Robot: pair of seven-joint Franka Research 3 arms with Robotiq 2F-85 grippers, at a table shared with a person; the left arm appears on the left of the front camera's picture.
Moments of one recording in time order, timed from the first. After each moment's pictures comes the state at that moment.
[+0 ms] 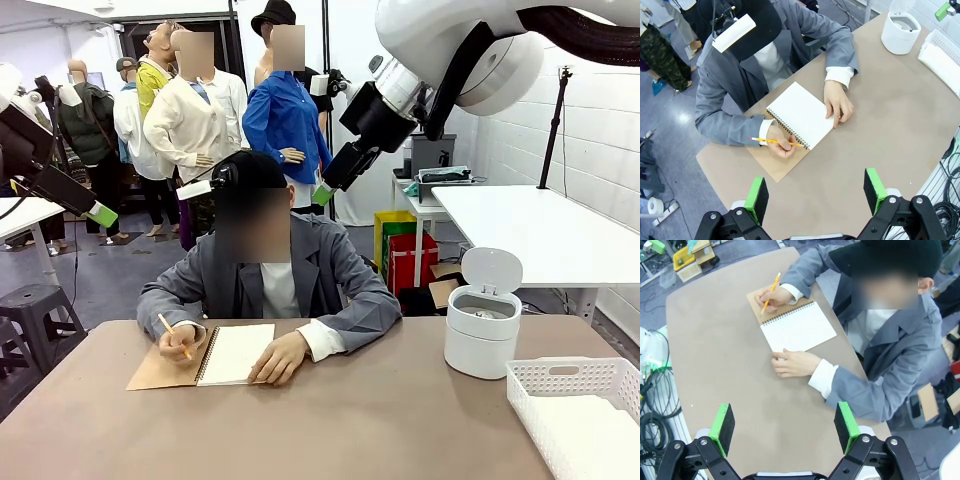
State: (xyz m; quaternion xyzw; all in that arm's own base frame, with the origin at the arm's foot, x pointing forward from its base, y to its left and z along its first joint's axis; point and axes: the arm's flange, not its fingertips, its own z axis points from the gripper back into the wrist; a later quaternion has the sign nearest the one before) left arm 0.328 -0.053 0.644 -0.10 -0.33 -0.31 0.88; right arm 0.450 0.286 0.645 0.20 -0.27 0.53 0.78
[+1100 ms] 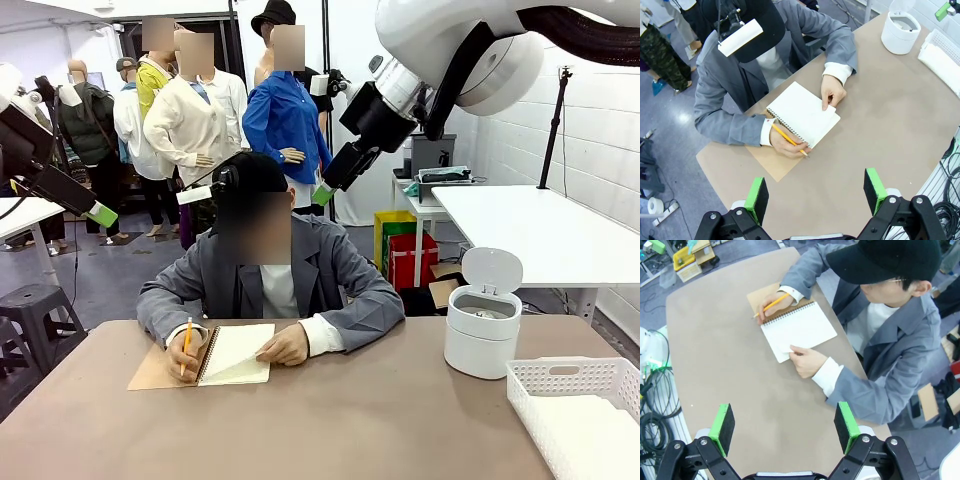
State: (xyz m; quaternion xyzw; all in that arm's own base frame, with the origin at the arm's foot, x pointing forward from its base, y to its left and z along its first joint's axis) left arm 0.328 -0.053 0.644 -0.10 -0.33 -0.31 0.88; right arm 0.450 0.286 0.645 0.20 -0.27 0.53 0.78
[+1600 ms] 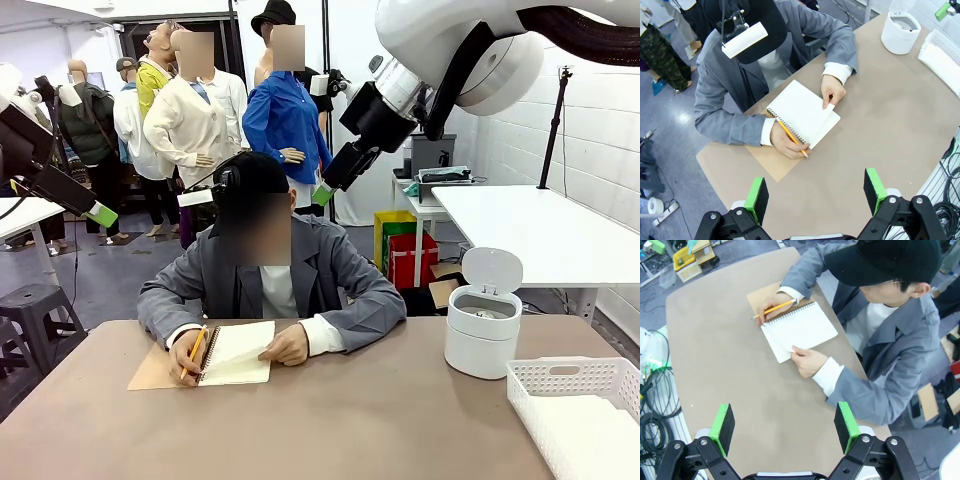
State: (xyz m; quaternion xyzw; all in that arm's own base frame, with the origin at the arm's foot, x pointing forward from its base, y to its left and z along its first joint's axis) left arm 0.328 -0.053 0.644 -0.10 -0.33 -0.31 0.88; right arm 0.450 0.286 0.645 0.20 -0.27 0.53 0.78
